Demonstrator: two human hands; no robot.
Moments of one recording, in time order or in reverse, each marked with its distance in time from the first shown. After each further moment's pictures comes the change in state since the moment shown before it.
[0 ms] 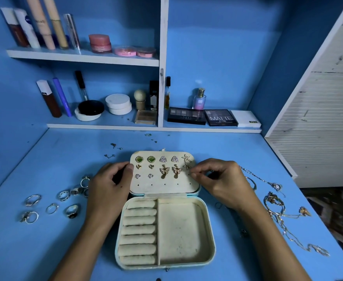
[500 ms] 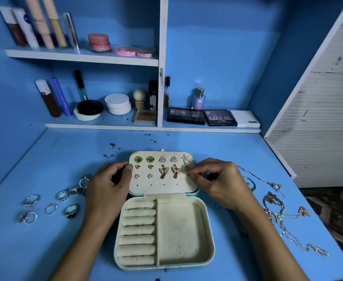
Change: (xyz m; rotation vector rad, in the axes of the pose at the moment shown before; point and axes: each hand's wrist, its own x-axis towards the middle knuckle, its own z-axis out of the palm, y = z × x) left_hand 0.000 0.000 0.000 0.012 0.000 0.007; right_hand 0.000 0.003 0.001 -0.061 -0.015 -0.051
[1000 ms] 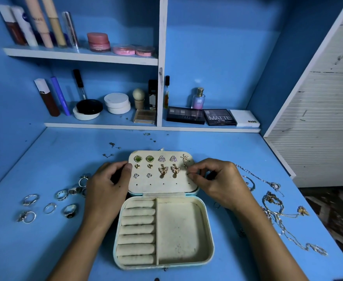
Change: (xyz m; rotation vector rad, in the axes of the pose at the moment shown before) left_hand -0.001 0.002 -0.001 -0.020 -0.003 -0.012; right_hand 0.000 0.004 0.003 -0.043 0.040 0.010
